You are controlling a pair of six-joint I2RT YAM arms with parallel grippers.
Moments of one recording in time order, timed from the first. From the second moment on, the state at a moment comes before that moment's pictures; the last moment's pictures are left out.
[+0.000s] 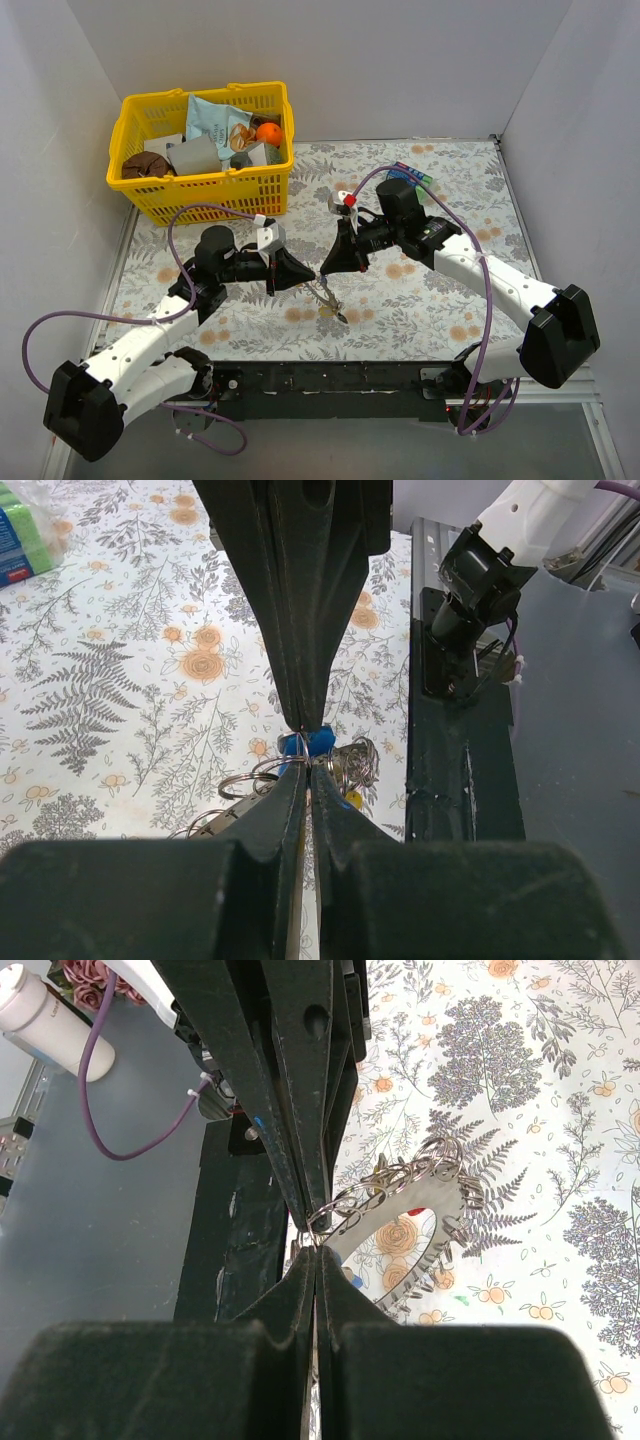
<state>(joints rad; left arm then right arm) -0.54 0.94 0.58 0.20 0.91 -0.05 0.68 1.35 1.06 -0.24 -1.04 -0.10</state>
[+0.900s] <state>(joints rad) -0.54 0.88 0.54 0.26 0.90 -0.07 0.68 1.35 1.03 -0.21 -1.06 -0.10</state>
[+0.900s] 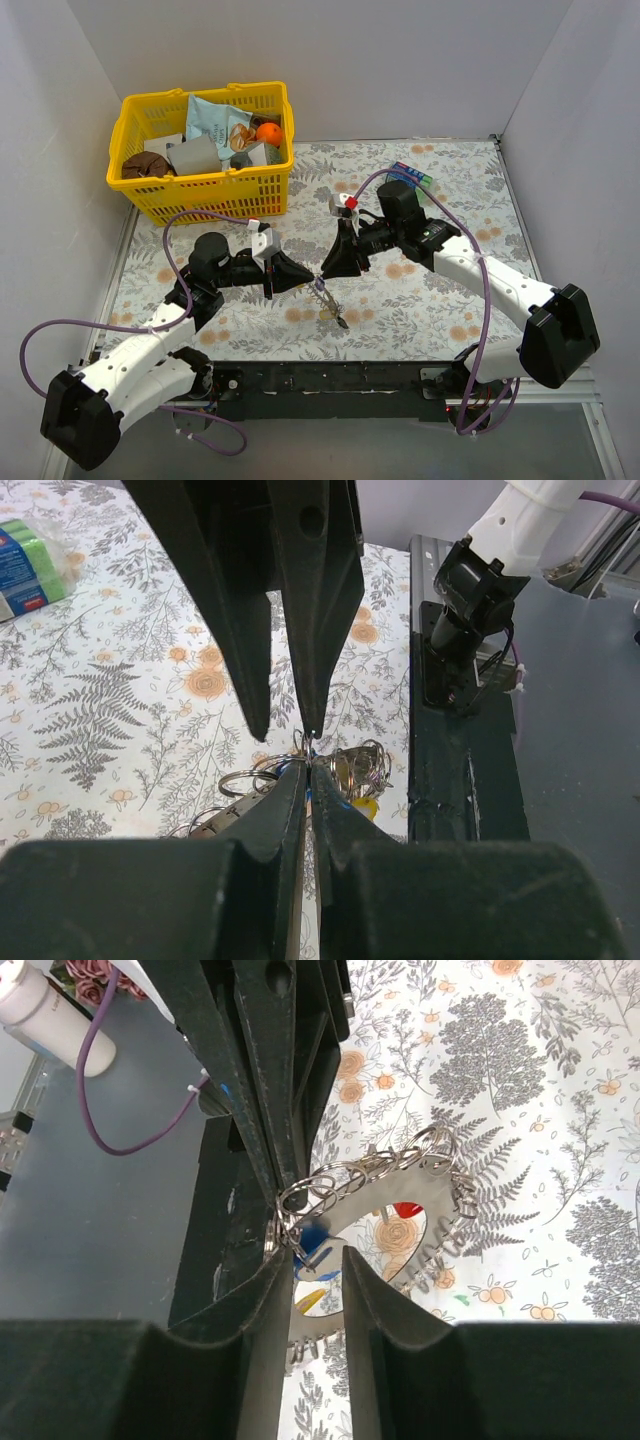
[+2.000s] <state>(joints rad) -0.55 0.87 0.53 0.40 0.94 -0.14 0.69 1.26 0.93 0.07 -1.08 0.03</state>
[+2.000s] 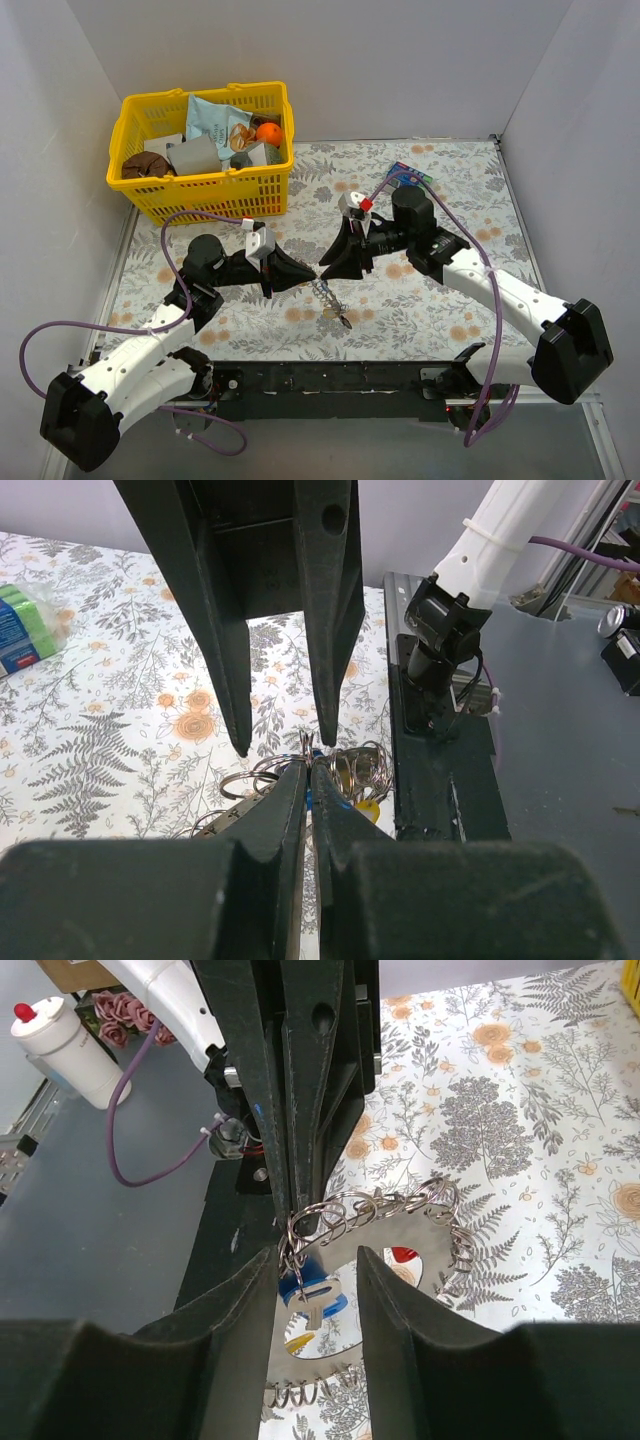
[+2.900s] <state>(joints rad) -0.55 0.78 0.61 0.08 0.78 0.00 0.69 1.32 0.95 -0.22 -0.96 -0.09</state>
